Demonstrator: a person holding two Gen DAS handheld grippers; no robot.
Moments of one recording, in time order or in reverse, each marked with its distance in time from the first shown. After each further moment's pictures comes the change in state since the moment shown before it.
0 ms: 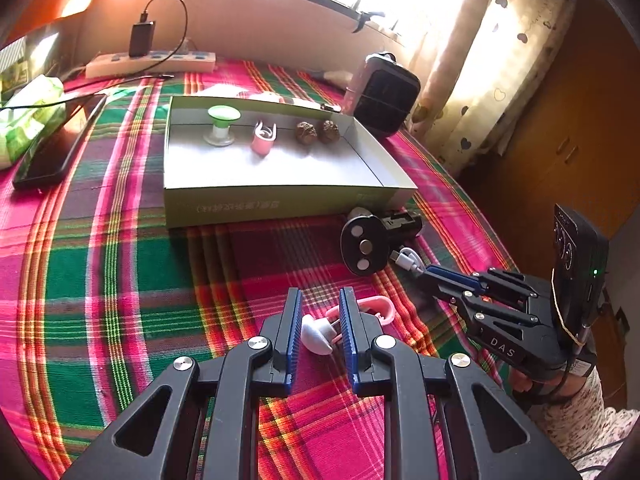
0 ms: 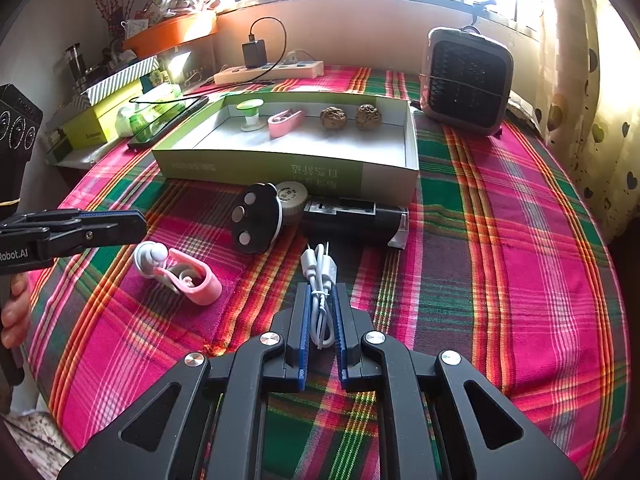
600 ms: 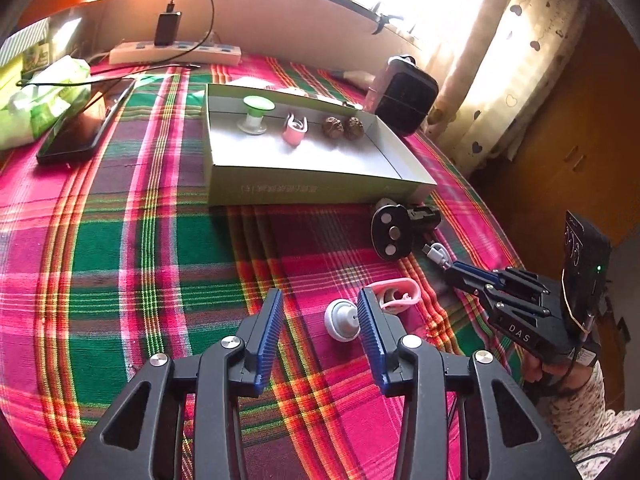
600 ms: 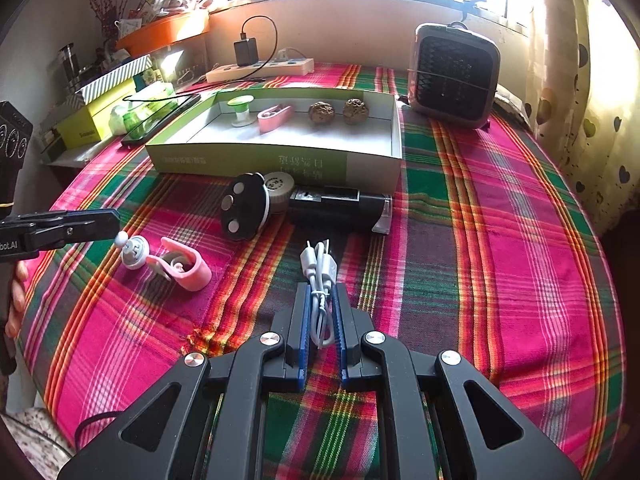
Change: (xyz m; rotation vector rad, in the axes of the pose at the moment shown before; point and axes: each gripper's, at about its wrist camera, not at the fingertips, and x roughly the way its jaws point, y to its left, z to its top) left arm -0.011 0.018 -0.014 -0.025 0.008 0.026; right arm -0.003 -0.005 -0.008 0.009 0.012 -0.034
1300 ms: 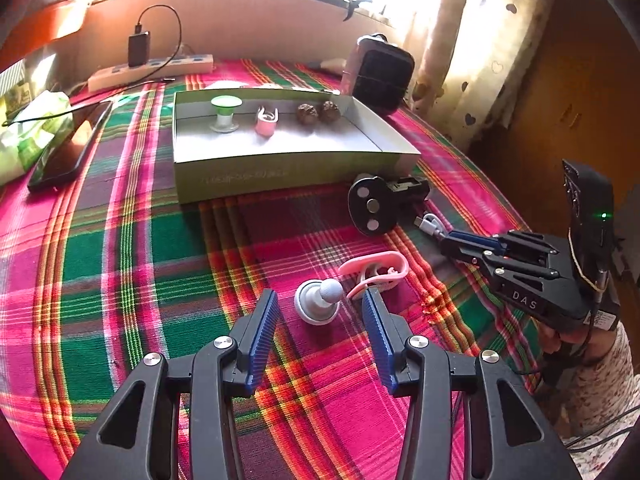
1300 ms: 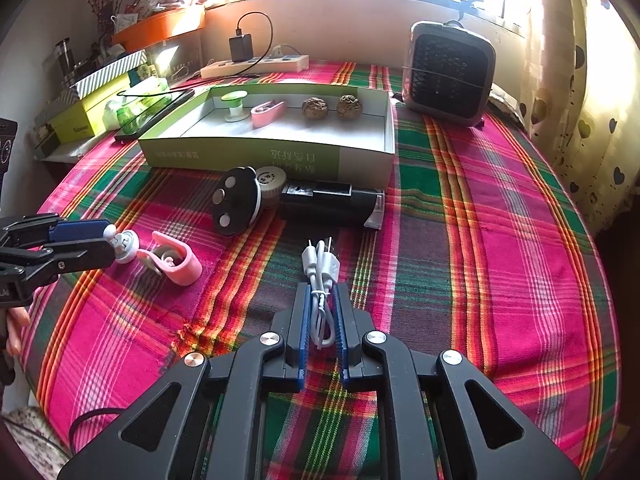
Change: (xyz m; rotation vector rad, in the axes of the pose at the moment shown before) left arm 0.009 -0.026 -0.012 0.130 0.018 0.055; right arm 0.001 0.000 0.000 -0.014 0.007 -0.018
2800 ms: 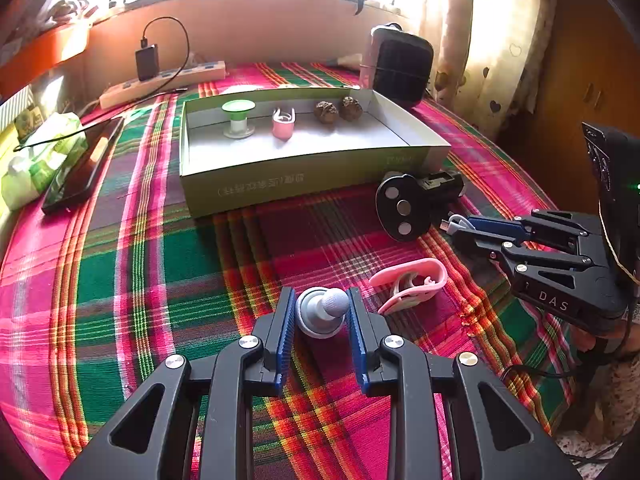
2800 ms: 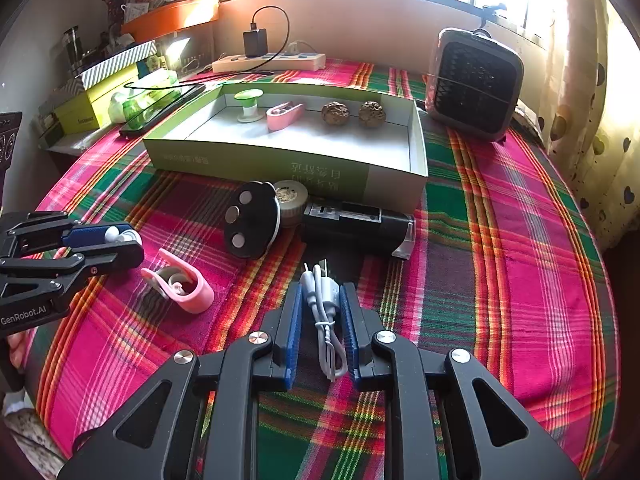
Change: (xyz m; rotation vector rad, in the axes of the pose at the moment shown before) left arm 0.016 -0.007 0.005 0.044 -0.005 0.131; right arm 0.013 0.010 0.015 -0.047 0.009 0.016
